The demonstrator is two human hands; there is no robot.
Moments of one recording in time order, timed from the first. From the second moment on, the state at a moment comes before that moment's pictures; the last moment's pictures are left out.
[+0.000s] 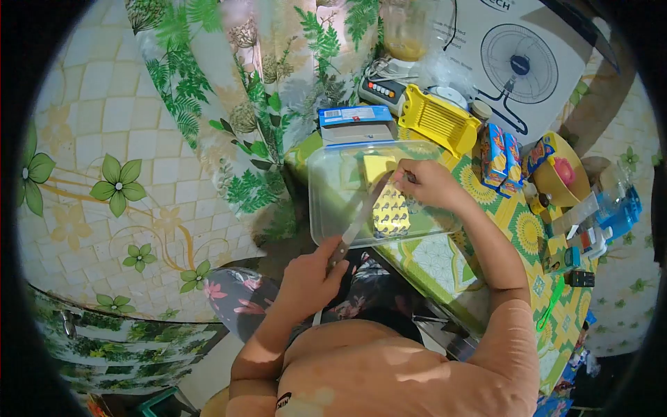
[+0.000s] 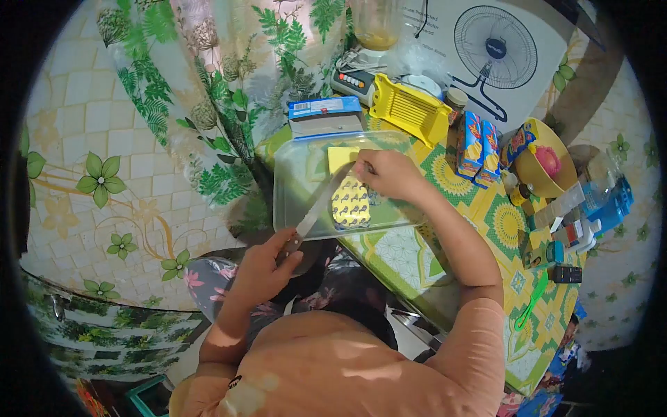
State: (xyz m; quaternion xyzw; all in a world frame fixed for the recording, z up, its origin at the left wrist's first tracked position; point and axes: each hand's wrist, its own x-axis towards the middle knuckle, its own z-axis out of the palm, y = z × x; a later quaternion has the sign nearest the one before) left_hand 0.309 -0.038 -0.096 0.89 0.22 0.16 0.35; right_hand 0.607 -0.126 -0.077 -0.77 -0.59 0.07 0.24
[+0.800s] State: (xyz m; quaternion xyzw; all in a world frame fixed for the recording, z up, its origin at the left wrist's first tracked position) left_hand 0.322 -0.044 -0.095 0.90 0.24 0.16 0.32; right_hand 0.618 -0.114 -0.098 -0.74 -0.51 0.28 0.34
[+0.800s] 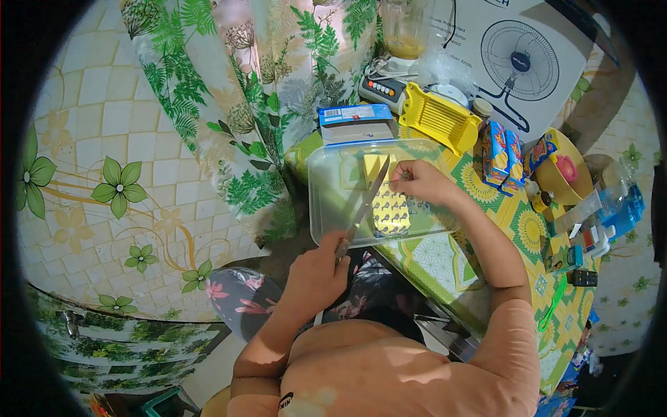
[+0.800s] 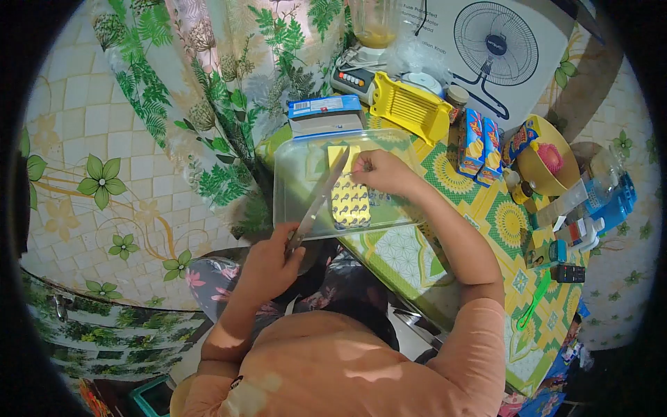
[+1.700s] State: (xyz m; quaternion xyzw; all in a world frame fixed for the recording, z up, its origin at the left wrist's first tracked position) left_hand 0.338 -0.051 -0.083 0.88 0.24 0.05 0.39; right_hand 0.613 -0.111 -0.118 -0.75 -0.51 0.21 0.38
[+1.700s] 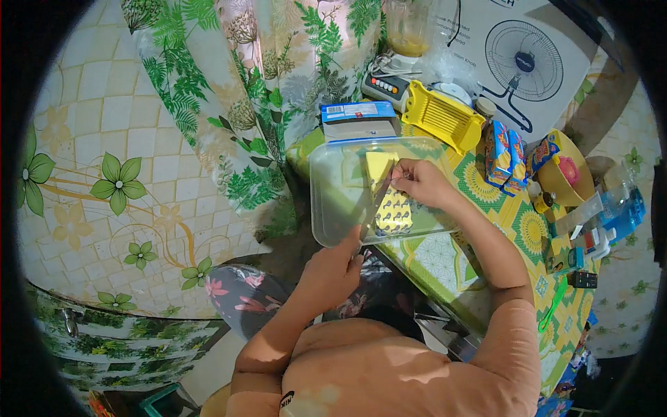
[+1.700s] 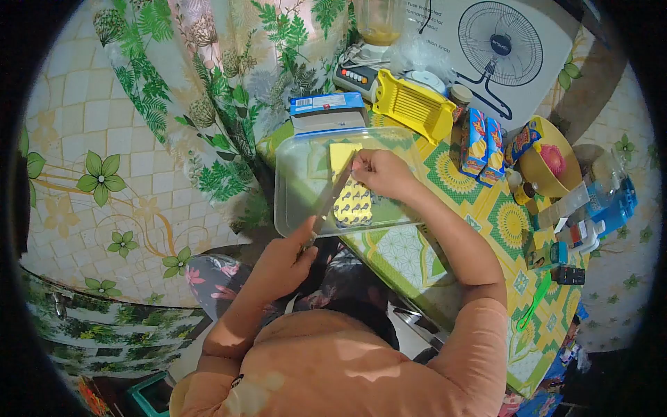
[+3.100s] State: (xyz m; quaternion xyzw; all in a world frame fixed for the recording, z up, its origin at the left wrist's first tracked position) left_hand 0.332 -0.039 -0.096 0.88 0.22 0.12 0.41; right_hand 0.613 -0.122 -0.075 -0.76 -0.56 0.22 0.24
